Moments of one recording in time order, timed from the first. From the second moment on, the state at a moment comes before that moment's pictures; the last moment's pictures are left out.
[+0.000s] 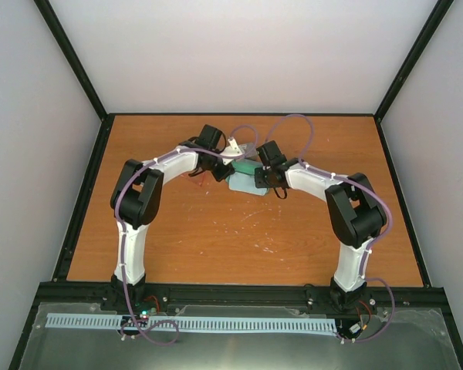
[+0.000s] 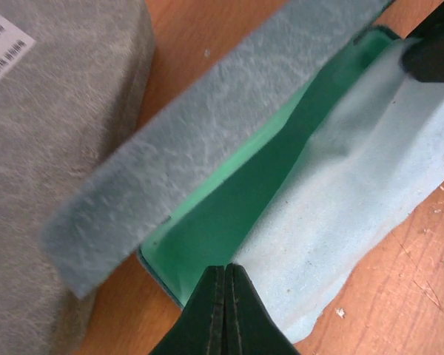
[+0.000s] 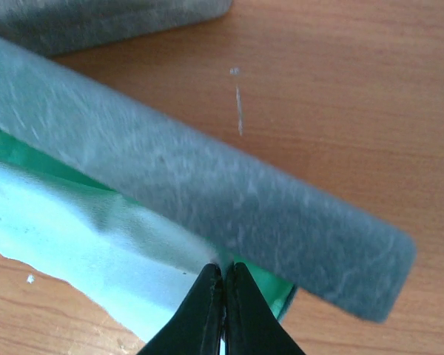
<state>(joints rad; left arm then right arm) -0.45 2.11 1.54 -0.46 0.36 0.52 0.52 1.88 1.23 -0.38 0.09 0.38</state>
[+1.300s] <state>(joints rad) -0.45 2.19 1.65 -0.49 0.36 0.53 0.50 1.97 1.29 -0.35 0.15 0.36</state>
